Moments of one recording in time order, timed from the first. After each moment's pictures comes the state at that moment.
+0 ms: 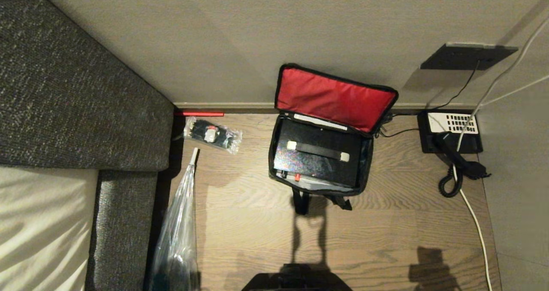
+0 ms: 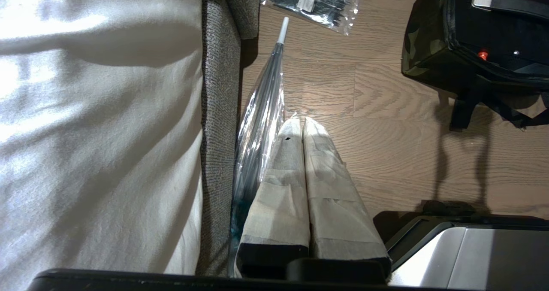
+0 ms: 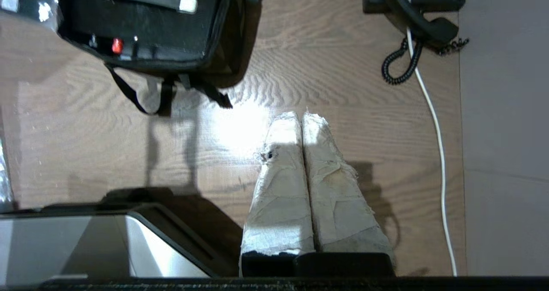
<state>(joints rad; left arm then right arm) 0.00 0.00 0.00 0.00 0.00 0.00 -0.01 0.02 0.00 0.00 -0.01 0.02</state>
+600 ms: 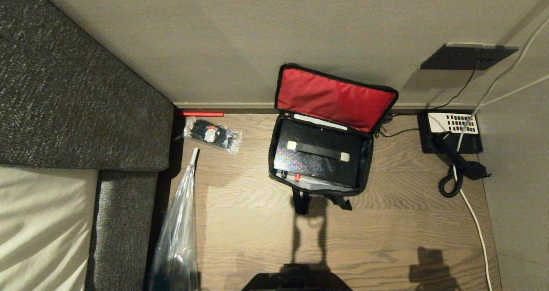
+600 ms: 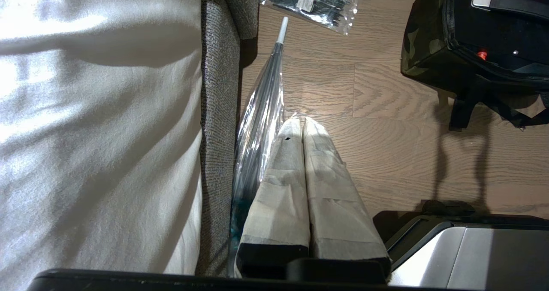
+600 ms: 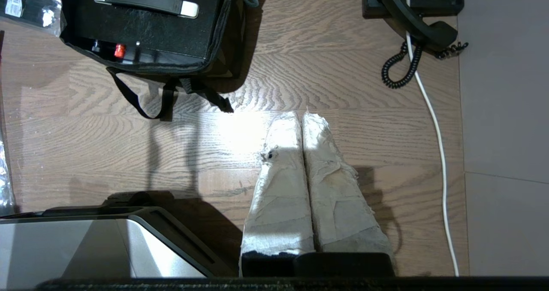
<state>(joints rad) 0.00 0.00 0.00 0.00 0.00 0.00 0.00 0.00 0.00 0.00 -0.01 0.02</state>
